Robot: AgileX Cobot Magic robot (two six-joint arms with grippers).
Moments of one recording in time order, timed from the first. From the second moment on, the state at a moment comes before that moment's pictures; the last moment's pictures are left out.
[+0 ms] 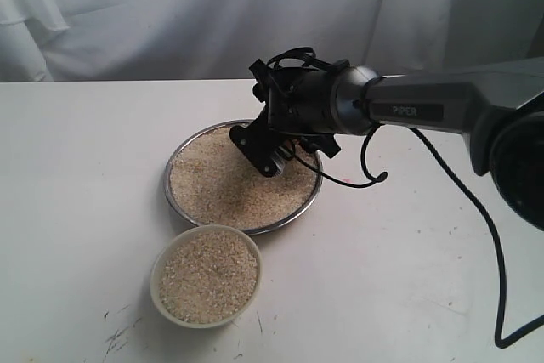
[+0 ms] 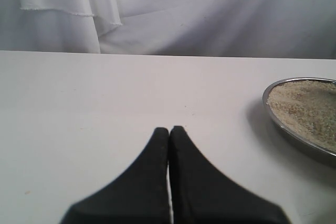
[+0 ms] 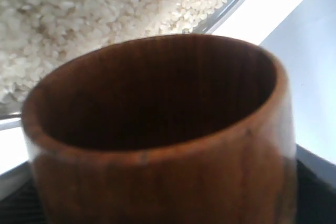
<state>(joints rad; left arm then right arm) 0.01 0.01 0.00 -0.04 0.29 0.01 0.77 2.28 -1.67 -1.12 0.58 -0.80</state>
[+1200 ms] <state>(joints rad) 0.01 0.01 0.00 -0.04 0.29 0.01 0.80 2.33 -1.67 -1.21 0.67 -0.72</state>
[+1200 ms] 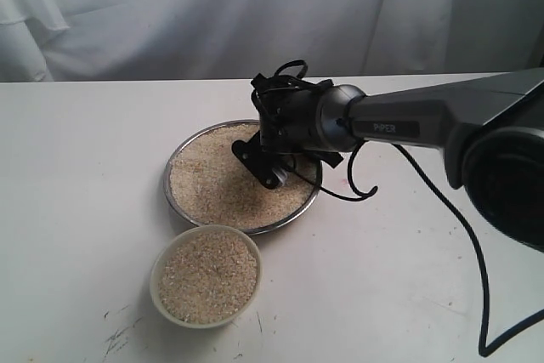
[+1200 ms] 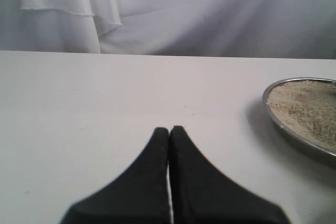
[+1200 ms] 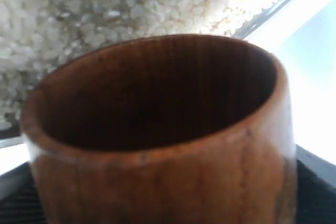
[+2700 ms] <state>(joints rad) 0.01 0.01 0.00 -0.04 0.29 0.01 0.87 2.36 -1.67 -1.08 0.64 -0.69</state>
